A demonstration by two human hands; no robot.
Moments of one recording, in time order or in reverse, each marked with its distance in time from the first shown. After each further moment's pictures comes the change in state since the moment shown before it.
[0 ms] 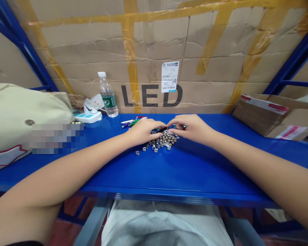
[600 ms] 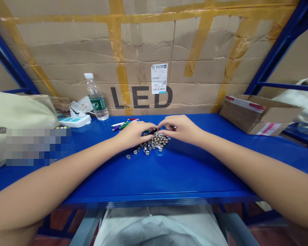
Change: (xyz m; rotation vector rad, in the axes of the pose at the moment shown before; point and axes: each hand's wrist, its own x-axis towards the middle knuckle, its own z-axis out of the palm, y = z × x) left_hand 0.001 0.001 -0.001 -0.024 -0.021 -0.033; right_hand 0.001 -0.004 -0.001 0.046 0.019 0.003
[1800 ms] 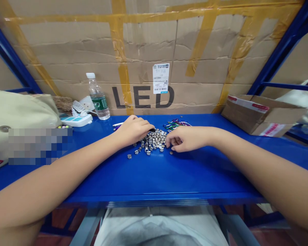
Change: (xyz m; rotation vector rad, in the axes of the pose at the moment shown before) left_hand -0.006 -0.018 0.003 0.482 0.060 0.130; right_hand -0.004 -0.012 -0.020 0.016 -0.709 0.198
